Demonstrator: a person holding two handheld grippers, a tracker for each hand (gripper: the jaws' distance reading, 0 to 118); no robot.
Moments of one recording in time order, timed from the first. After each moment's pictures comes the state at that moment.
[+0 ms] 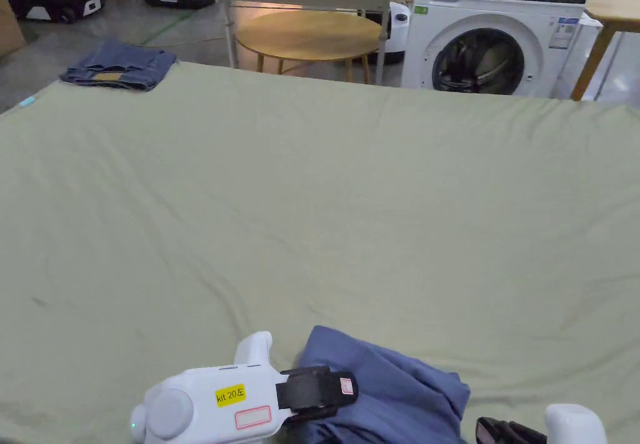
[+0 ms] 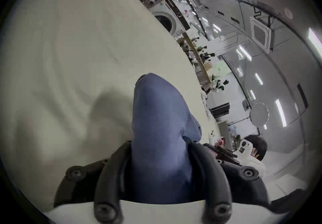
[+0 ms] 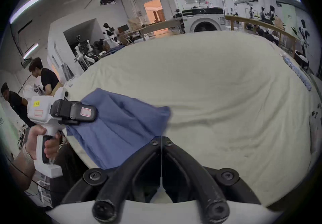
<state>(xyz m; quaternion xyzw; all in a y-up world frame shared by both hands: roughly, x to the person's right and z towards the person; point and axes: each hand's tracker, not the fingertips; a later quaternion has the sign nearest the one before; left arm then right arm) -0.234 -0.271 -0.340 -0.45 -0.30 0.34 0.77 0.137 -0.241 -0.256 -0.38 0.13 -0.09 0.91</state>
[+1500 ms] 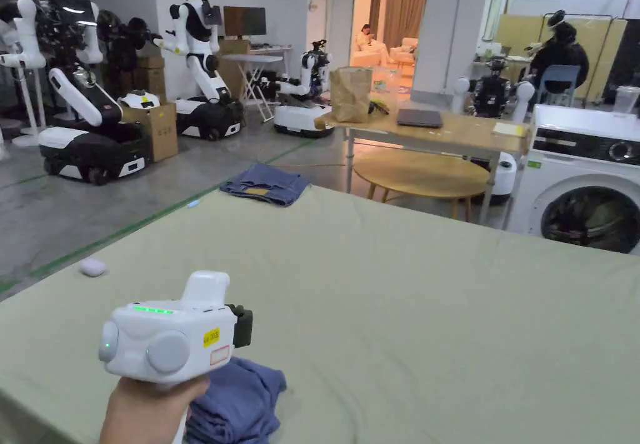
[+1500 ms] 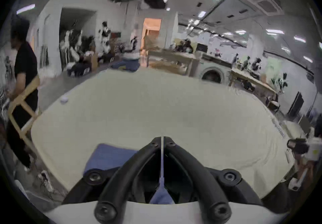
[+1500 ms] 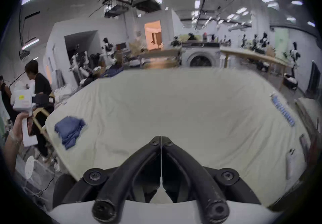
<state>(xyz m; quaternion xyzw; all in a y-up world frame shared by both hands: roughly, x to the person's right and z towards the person) -0.394 -0.110 -0.343 -0.25 -0.03 0.06 0.97 0.098 -0.132 -0.281 -0.25 0.06 -0.04 0.97</state>
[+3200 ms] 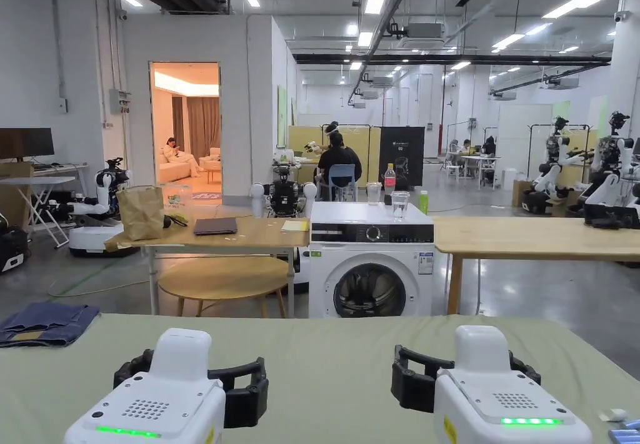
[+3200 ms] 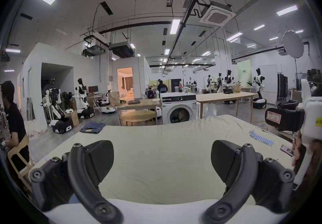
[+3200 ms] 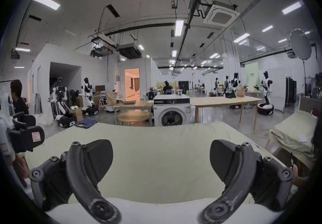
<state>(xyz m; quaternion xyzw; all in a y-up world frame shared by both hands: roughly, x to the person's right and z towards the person) -0.139 0.008 -0.298 -0.05 -0.12 -0.03 0.99 0.159 0.001 -0.284 -0.05 -0.04 -0.03 1.00</state>
